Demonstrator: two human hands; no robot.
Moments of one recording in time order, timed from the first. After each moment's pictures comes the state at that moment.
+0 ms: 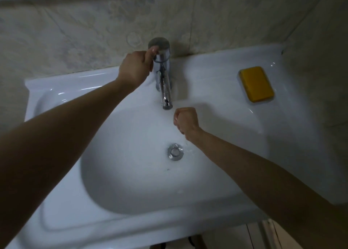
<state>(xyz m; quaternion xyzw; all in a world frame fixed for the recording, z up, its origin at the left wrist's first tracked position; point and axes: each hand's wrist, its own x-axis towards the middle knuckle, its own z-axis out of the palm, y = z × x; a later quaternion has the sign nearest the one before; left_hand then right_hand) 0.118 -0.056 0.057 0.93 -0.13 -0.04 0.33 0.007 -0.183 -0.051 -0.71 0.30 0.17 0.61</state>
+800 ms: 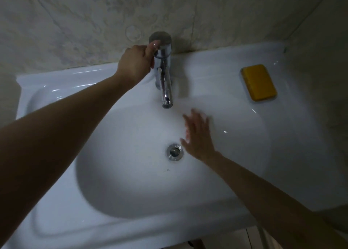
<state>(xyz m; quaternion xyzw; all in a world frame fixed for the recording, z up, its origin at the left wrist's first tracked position) 0.122 -0.054 0.055 0.92 -0.16 -0.06 0.36 -0.051 -0.212 -0.129 -0.99 0.01 0.00 0.15</state>
